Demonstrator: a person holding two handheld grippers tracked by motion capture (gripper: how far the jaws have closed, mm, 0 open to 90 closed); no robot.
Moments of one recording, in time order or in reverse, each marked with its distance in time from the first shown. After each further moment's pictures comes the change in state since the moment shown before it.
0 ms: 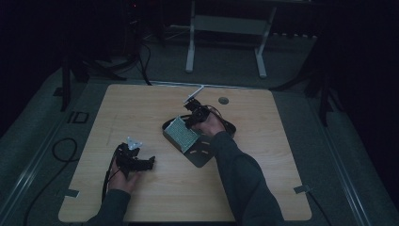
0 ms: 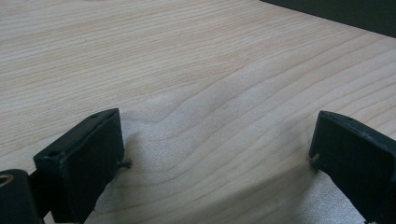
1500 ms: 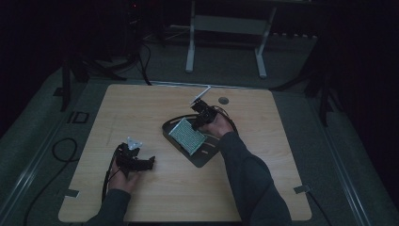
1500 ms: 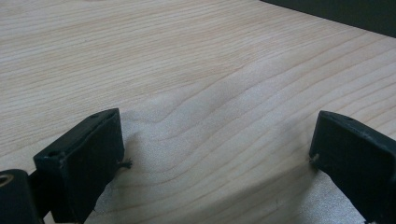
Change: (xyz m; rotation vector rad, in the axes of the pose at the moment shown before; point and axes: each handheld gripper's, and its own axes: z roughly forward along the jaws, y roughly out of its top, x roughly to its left) left arm 0.000 0.000 0.000 0.000 -0.001 -0.002; right arm -0.008 -0.016 -0.017 0.024 0.006 -0.007
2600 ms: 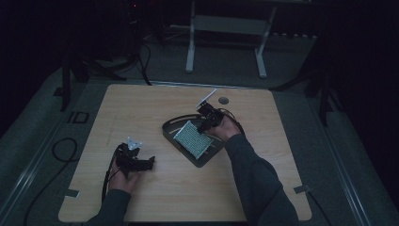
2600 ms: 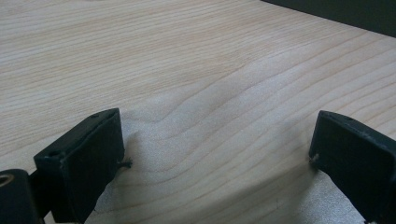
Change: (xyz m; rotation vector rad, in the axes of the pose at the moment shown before) left arm 0.000 0.000 0.000 0.002 0.001 0.000; right arm -0.001 -0.021 -0.014 0.008 0.005 -0.019
